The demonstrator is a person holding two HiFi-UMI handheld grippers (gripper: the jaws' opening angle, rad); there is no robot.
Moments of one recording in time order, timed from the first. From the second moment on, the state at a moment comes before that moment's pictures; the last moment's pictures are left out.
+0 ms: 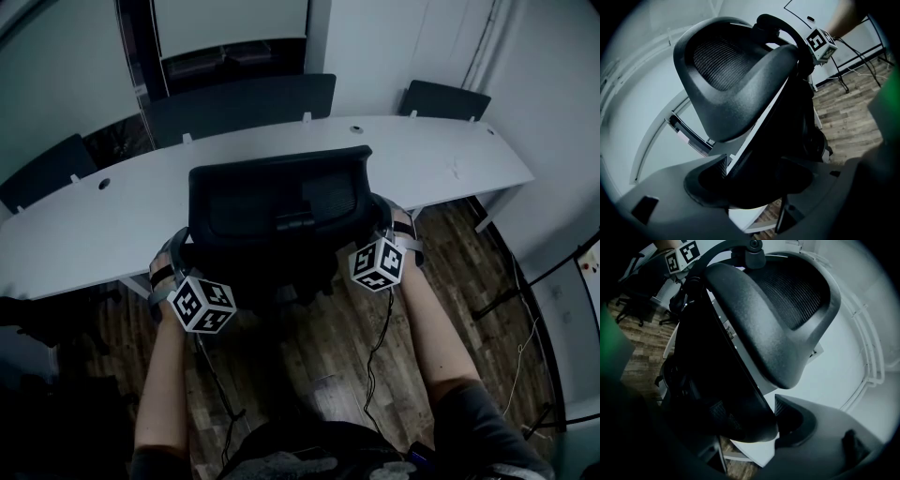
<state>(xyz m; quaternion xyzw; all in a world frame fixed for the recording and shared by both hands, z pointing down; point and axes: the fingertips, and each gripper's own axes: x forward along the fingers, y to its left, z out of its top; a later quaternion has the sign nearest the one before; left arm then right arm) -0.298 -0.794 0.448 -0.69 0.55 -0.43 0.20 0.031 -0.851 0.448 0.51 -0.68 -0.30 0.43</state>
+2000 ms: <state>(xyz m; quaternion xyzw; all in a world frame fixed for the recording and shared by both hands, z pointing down) -0.175 -0.428 0.396 -0.70 0.69 -0.19 0.02 0.074 -0.491 0.375 0.51 -0.83 -0.18 0.17</state>
